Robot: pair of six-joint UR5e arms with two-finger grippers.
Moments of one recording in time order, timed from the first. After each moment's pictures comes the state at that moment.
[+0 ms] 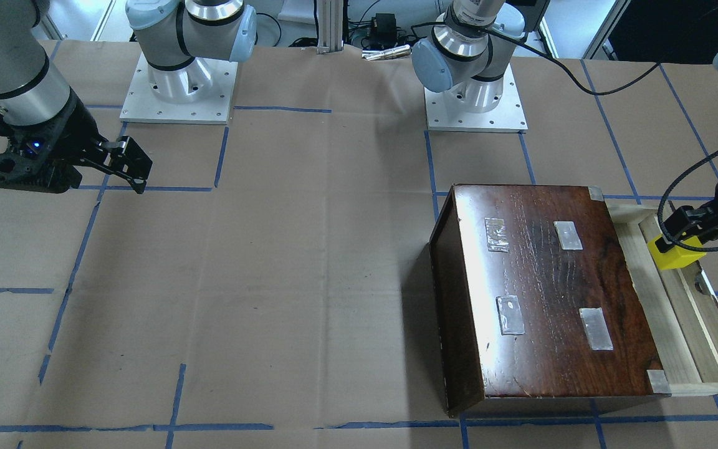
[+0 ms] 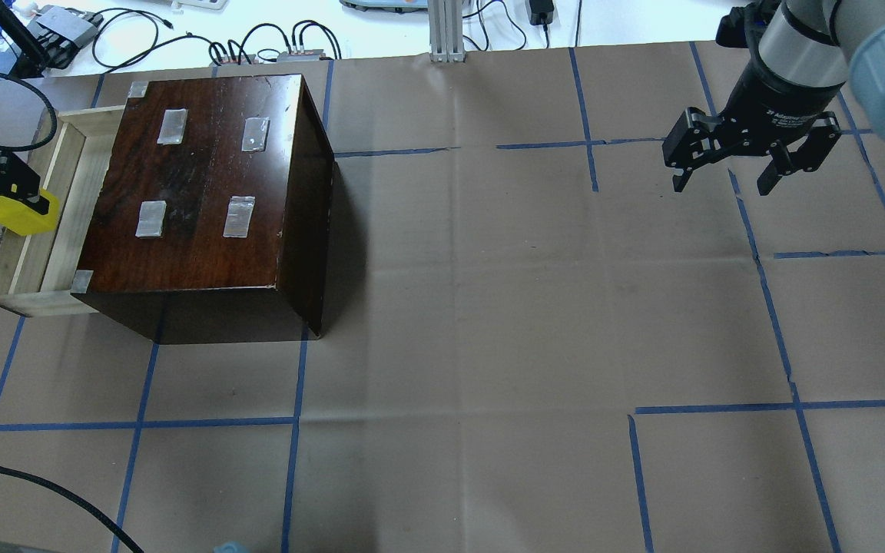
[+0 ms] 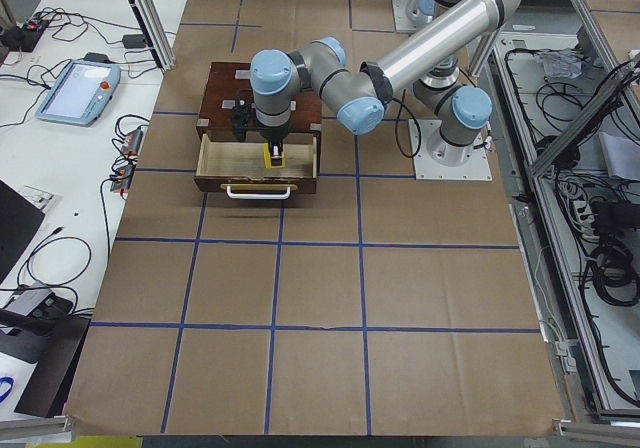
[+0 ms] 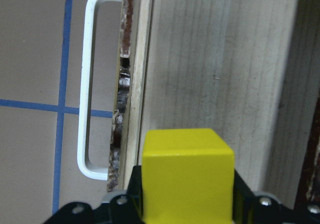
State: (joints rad) left arm -0.98 -1.79 -1.62 -1.32 1.46 0.48; right arm 1.44 -1.53 1.63 -1.62 -1.56 -0.03
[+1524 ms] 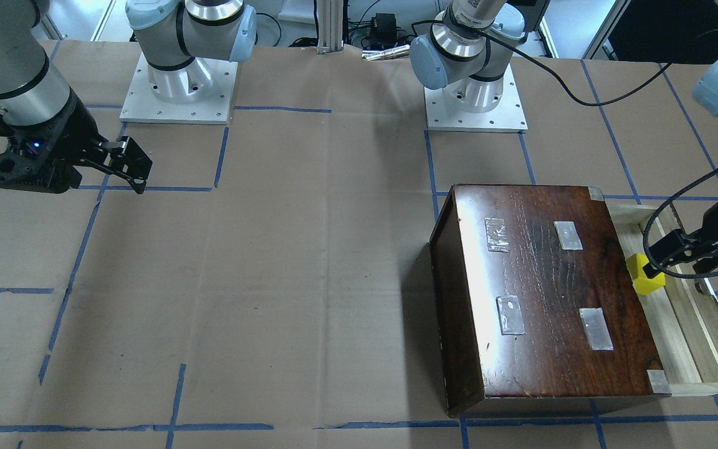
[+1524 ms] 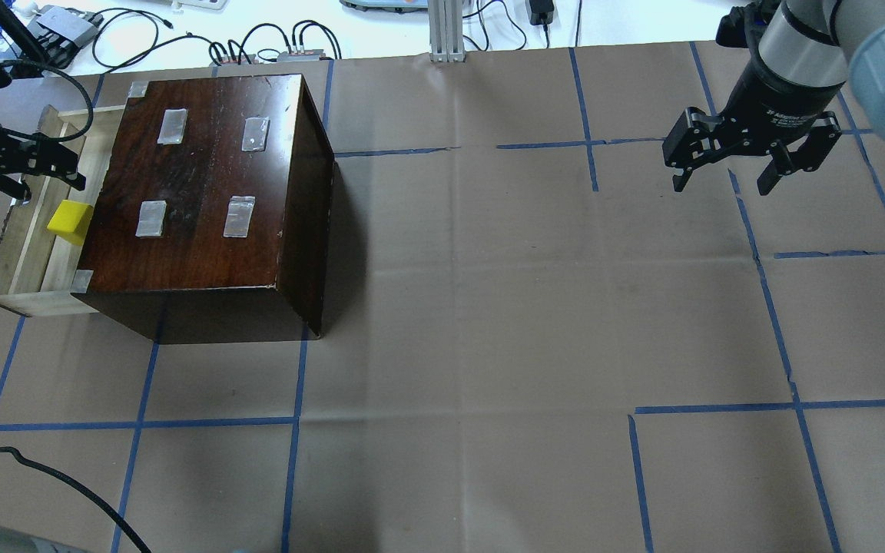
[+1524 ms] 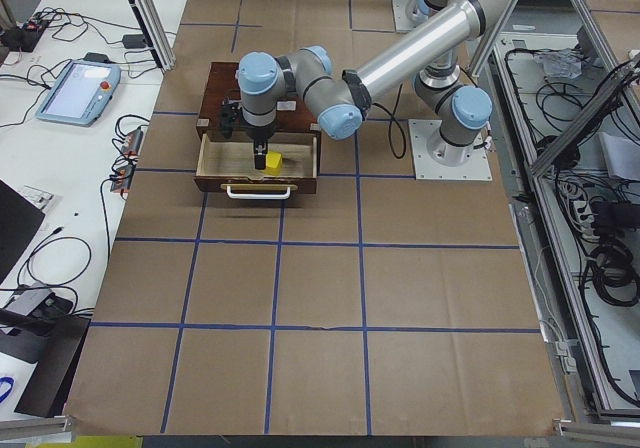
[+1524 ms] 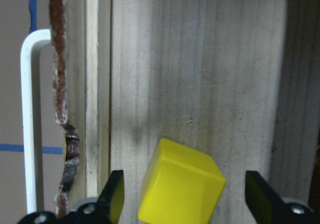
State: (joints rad) left arm -1.03 -1.82 -1.60 -1.20 1.46 0.48; right arm 1.45 -1.53 1.63 -1.62 -1.56 -0.03
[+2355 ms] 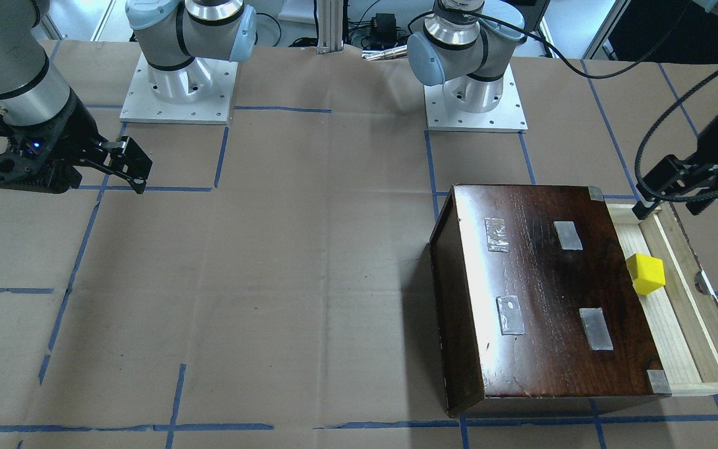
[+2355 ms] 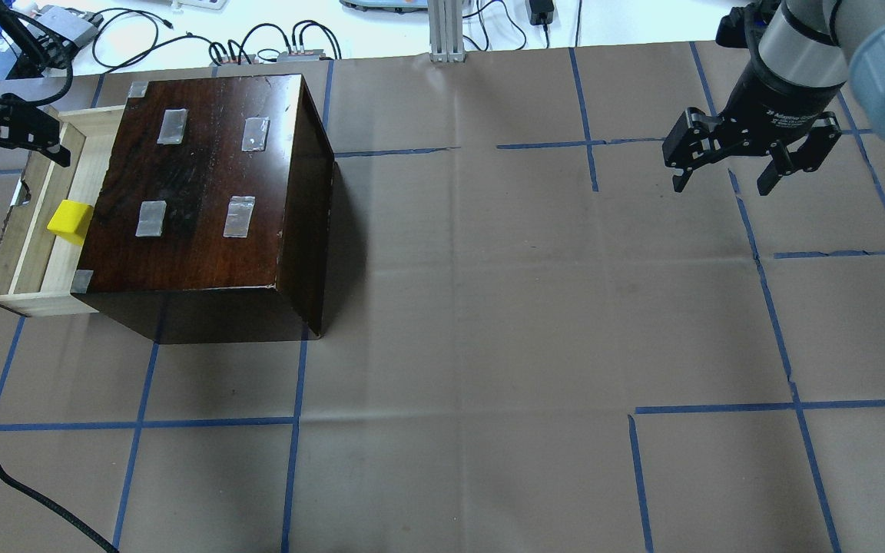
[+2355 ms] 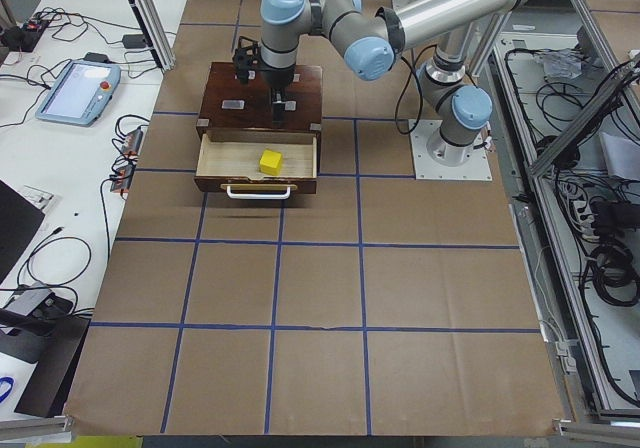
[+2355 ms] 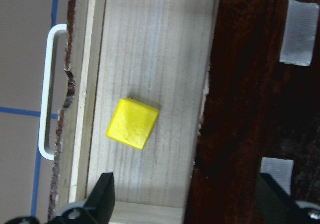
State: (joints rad) left arm -1.12 -1.62 -1.59 -1.41 1.46 0.28; right arm 1.45 -1.53 1.63 -1.62 -1.56 -0.03
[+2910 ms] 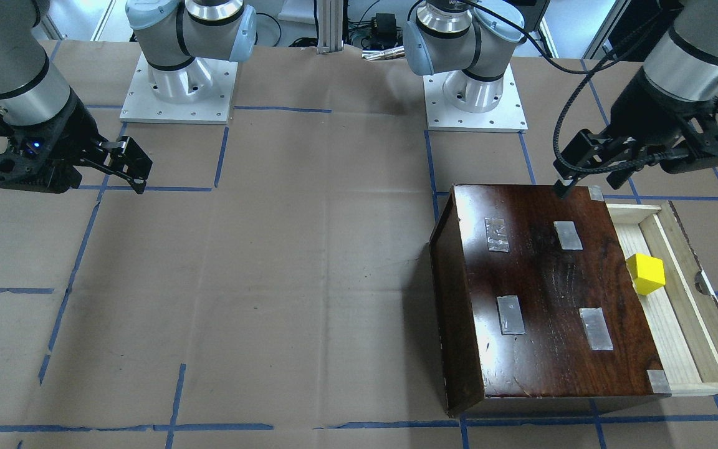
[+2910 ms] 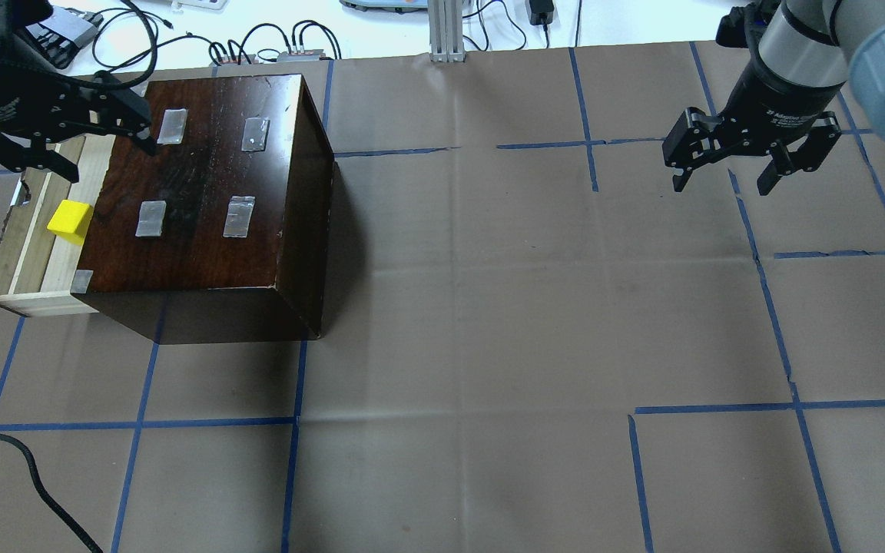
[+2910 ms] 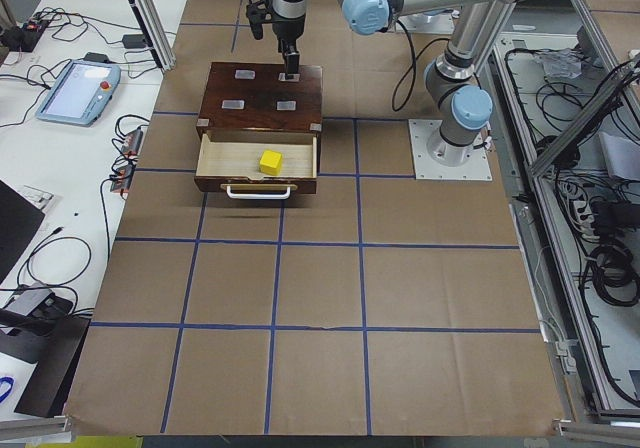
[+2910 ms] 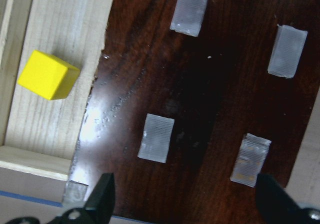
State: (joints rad) left arm -1.34 -1.56 -1.60 -1.47 1.48 -0.04; right arm 1.44 -1.53 1.63 -1.62 -1.56 -0.03
